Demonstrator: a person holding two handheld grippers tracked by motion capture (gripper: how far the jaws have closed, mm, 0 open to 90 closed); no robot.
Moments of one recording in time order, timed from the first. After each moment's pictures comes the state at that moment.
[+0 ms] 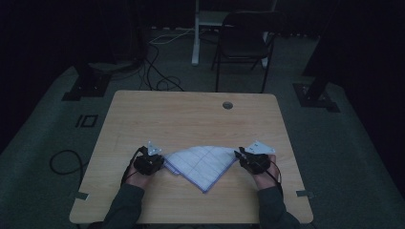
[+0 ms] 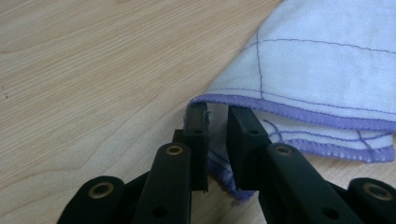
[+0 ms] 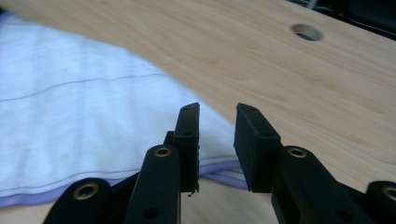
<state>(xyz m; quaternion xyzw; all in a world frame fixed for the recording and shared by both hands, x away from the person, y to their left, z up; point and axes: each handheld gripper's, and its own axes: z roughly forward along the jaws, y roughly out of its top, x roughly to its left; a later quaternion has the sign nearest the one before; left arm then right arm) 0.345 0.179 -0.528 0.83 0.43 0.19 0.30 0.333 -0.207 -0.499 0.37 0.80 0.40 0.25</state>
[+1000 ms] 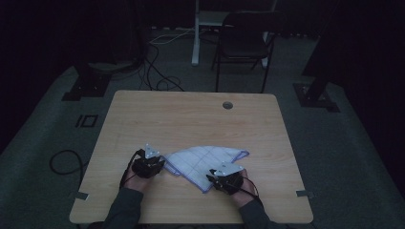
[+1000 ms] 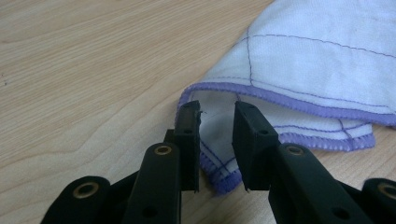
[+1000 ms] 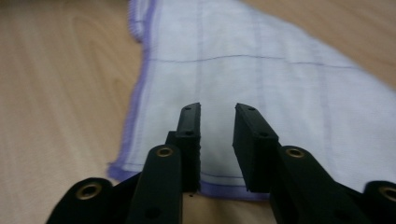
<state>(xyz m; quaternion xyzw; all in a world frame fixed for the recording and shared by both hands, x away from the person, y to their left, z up) 0.334 0.184 -0.528 0.82 0.44 0.19 0.31 0.292 -0.129 -0.530 0.26 0.87 0.39 0.17</state>
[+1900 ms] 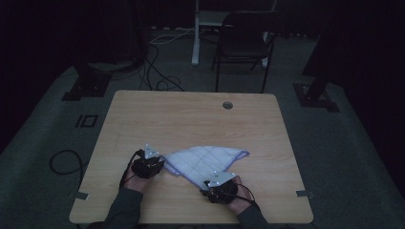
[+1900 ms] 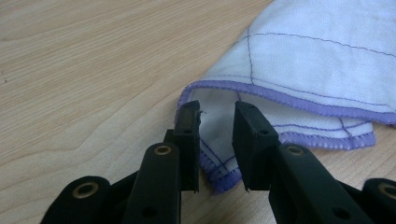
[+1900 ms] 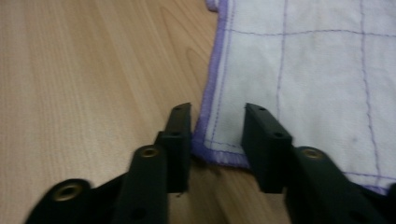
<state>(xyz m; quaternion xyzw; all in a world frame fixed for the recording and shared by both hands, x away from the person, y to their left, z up) 0.333 0.184 -0.529 0.82 0.44 0.19 0.31 0.276 -0.117 -0.543 0.21 0.90 0.38 0.11</state>
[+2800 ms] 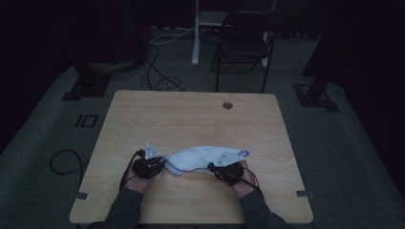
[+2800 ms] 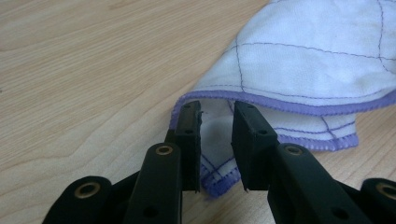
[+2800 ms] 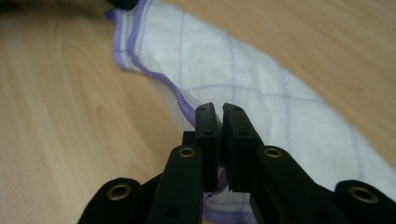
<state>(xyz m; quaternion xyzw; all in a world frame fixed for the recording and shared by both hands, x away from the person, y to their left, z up) 0.330 0.182 -0.524 0.82 0.43 0.19 0.33 0.314 -0.129 -0.502 0.26 0.87 0.39 0.18</state>
